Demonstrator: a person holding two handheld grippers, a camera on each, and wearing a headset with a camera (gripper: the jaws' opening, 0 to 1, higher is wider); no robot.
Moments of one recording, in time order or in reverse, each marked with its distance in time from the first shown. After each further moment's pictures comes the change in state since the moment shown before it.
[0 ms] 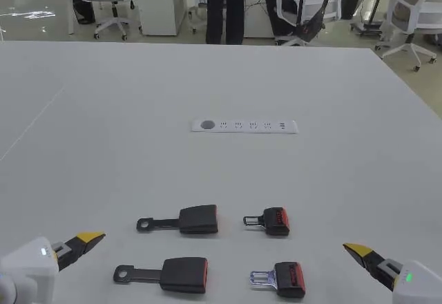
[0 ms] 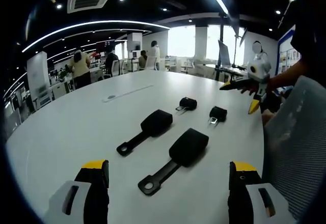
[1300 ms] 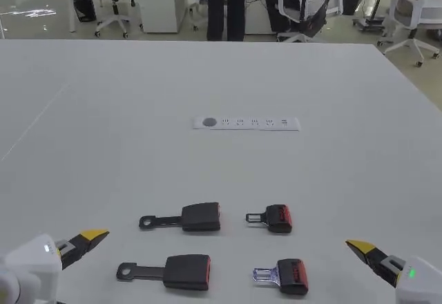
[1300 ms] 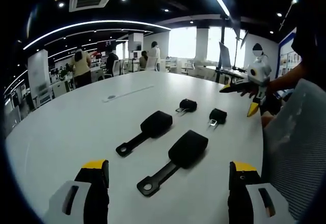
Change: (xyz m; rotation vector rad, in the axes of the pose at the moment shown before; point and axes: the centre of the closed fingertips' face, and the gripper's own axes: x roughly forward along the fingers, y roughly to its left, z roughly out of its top) left arm 0.000 -0.001 0.004 -0.019 -0.011 -0.002; right arm 0.001 -0.002 0.001 0.003 0.000 -0.005
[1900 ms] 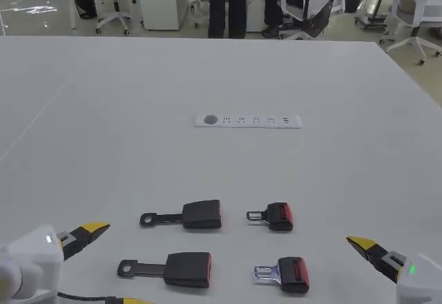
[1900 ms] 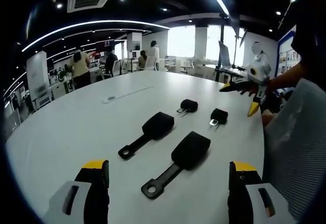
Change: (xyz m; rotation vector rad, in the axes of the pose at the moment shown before) left arm 0.002 0.004 0.008 0.020 0.012 -0.006; right arm 0.002 -0.003 0.000 -0.021 0.012 0.009
